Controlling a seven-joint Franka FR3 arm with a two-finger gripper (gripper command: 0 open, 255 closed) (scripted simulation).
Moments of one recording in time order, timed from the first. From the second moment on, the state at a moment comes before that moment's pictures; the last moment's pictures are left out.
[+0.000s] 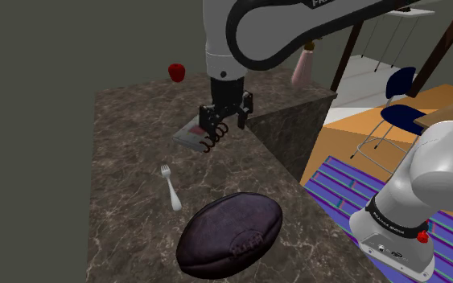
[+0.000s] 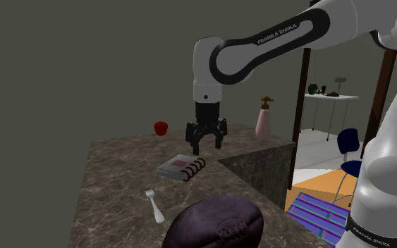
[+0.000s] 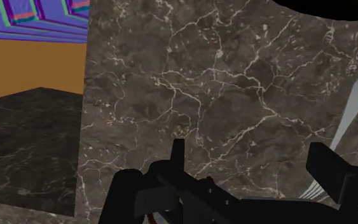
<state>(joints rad) 0.04 -0.19 0.44 -2.17 0.13 1.97 0.59</state>
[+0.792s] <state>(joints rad) 0.14 0.31 0.51 -1.82 -0.05 2.03 0.92</state>
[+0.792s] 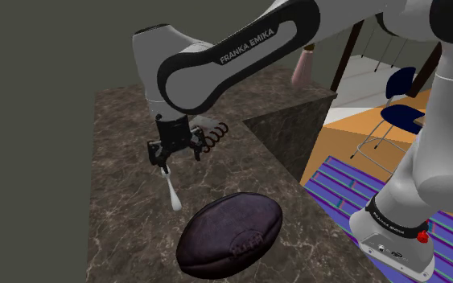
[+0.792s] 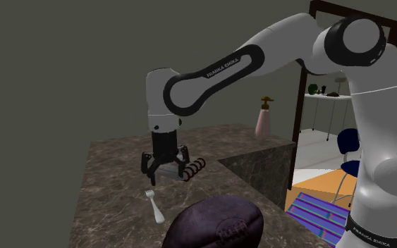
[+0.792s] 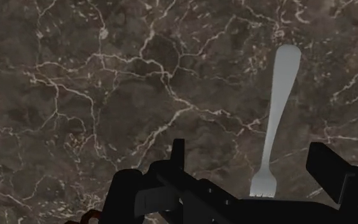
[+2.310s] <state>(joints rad) 0.23 0.54 0.47 -1.68 -0.13 2.09 1.02</state>
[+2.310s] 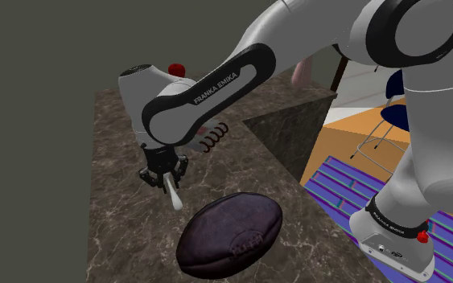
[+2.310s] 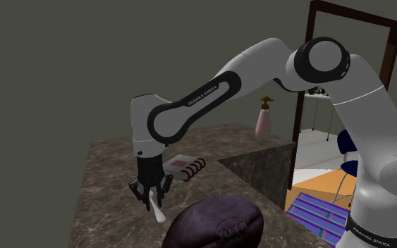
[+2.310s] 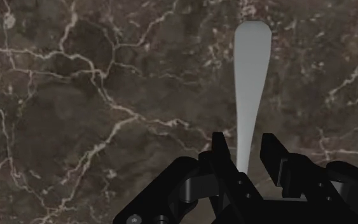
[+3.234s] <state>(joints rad) 0.22 0.50 0.49 -1.64 -0.11 2.02 1.02</state>
